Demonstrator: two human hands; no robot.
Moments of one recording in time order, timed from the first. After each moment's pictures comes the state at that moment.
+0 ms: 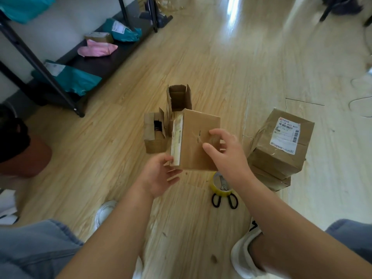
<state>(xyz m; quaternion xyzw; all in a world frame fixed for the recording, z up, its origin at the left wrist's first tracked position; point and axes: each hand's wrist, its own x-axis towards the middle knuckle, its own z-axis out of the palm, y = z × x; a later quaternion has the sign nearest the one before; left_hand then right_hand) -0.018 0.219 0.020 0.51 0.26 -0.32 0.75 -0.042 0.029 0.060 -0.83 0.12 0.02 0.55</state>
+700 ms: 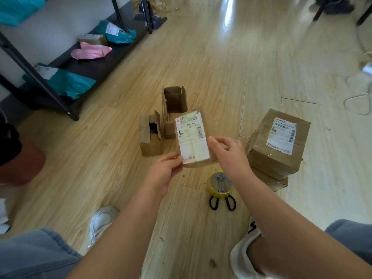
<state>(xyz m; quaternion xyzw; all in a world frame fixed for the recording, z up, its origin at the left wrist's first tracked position) -0.015 0.191 0.021 0.60 0.21 -0.22 0.74 -0.027 0.014 0.044 -0.80 0.22 0.04 0.56</state>
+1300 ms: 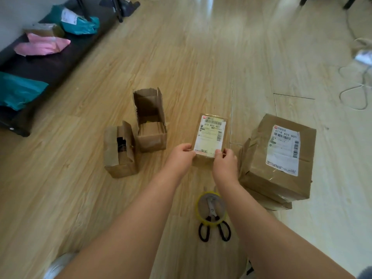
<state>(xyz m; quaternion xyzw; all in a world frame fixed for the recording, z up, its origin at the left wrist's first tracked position) 0.101 0.085 -0.018 0.78 0.10 -0.27 0.56 0.066 -0.028 -0.057 -0.75 0.41 -0.01 0.52</state>
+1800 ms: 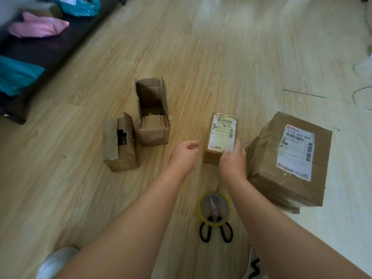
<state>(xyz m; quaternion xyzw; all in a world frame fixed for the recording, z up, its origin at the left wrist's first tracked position) 0.109 0.077 -0.044 0.78 0.11 -0.27 0.55 0.082 -0.047 -0.083 -0.82 0.38 0.02 0.43</state>
